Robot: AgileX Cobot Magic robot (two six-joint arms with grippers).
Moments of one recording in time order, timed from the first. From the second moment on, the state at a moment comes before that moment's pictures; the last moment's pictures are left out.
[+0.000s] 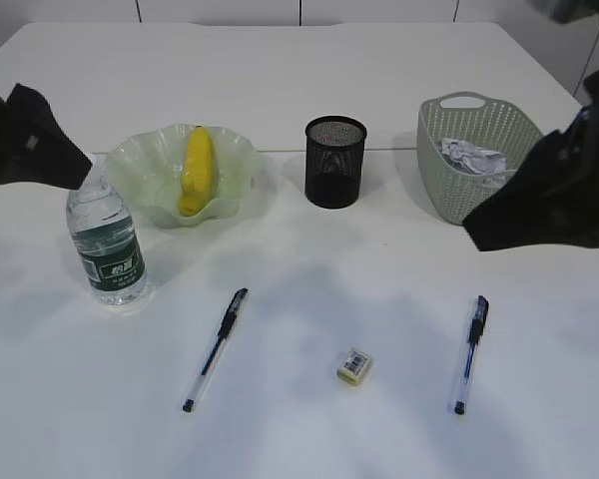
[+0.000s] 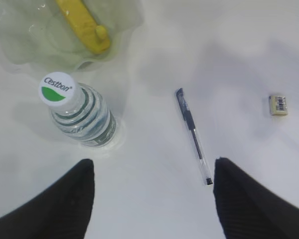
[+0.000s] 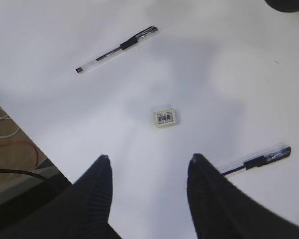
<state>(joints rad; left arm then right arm) -0.40 1.26 -1.09 -0.11 0.82 0.11 0.37 1.19 -1.09 0.36 1.00 -0.48</state>
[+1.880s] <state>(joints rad) -0.34 1.26 -1.09 0.06 0.93 0.02 0.59 1.91 -1.16 0.09 0.70 -0.39</state>
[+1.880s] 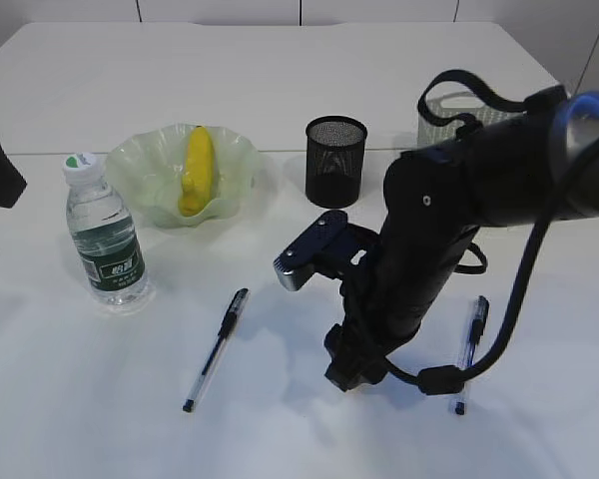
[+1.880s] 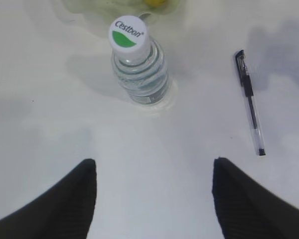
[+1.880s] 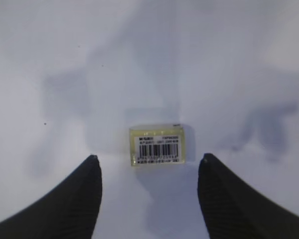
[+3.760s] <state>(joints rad) -0.34 1.21 -1.10 0.09 1.01 0.02 0.59 2.01 -1.19 0.08 0.66 -0.36</state>
